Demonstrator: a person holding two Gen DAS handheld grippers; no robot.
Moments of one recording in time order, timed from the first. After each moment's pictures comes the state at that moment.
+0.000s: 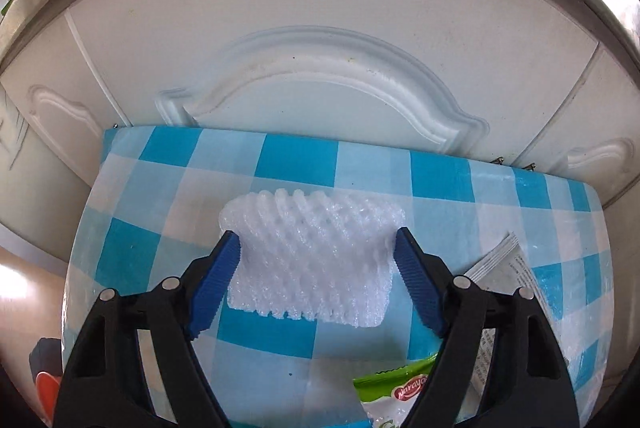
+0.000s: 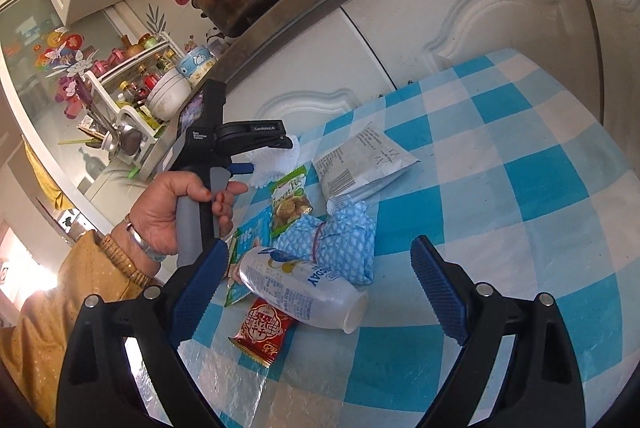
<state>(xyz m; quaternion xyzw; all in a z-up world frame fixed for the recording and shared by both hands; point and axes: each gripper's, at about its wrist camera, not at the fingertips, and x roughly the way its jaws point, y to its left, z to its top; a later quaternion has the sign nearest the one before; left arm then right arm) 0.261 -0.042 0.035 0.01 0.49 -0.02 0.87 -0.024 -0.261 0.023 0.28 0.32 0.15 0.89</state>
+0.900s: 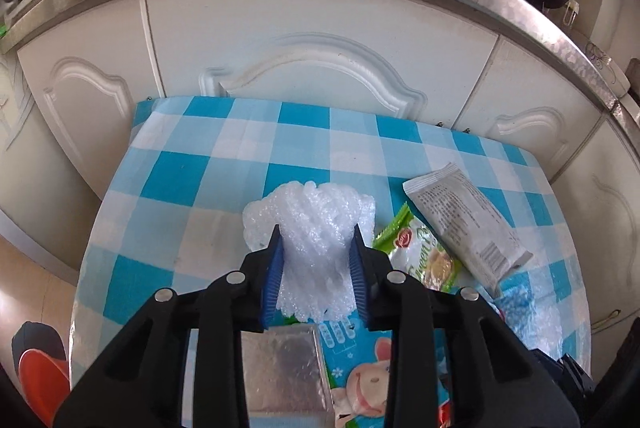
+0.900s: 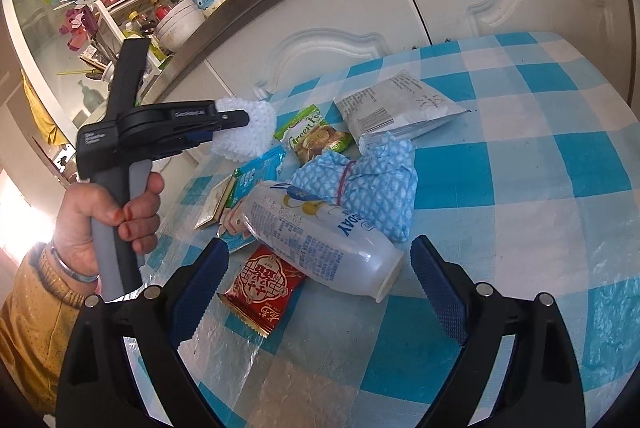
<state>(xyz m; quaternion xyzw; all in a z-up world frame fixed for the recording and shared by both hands) 0.139 0.010 0.065 -0.03 0.43 -0.09 0.90 -0.018 -0.220 0.011 0.20 0.37 0.18 0.89</state>
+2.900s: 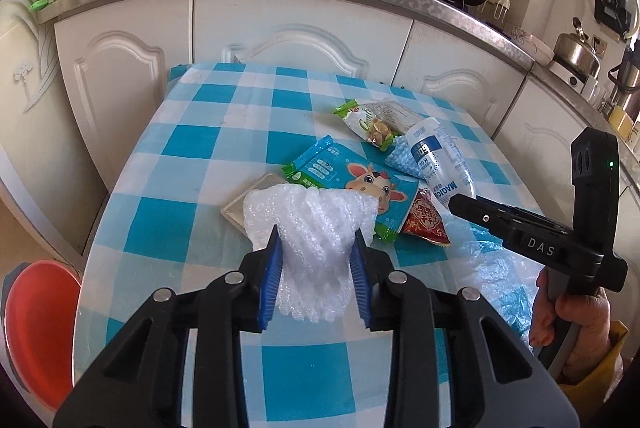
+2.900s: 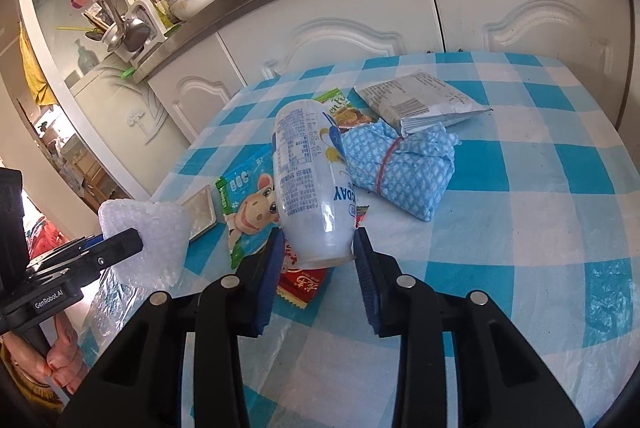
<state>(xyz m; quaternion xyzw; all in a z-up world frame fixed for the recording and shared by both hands) -0.054 0.071 0.061 -0.04 0.38 -0.15 0.91 -0.046 -0.175 0.028 0.13 0.38 0.16 0.90</state>
